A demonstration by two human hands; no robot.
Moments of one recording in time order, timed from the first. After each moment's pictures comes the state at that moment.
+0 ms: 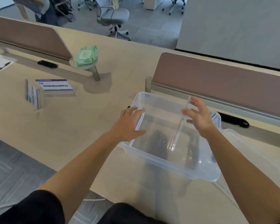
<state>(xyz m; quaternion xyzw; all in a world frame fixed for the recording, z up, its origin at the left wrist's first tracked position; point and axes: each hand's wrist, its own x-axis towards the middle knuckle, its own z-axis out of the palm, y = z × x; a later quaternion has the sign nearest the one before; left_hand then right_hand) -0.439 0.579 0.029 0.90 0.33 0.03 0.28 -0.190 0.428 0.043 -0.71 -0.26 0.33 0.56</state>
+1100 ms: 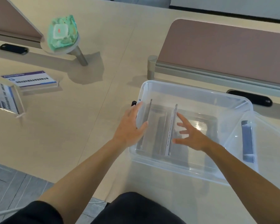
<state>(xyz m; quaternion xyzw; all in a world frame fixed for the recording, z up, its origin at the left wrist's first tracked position) -0.439 0.636 -0.023 0.83 0.36 0.05 0.42 -0.232 0.455 -0.078 -0.75 -0.34 0.49 0.29</state>
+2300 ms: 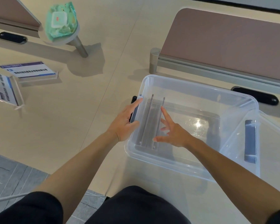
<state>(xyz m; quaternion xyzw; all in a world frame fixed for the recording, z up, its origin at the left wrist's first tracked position) -0.454 0.656 -0.036 0.80 0.31 0.02 0.51 -0.276 0.502 -0.076 -0.70 -0.39 0.52 0.28</state>
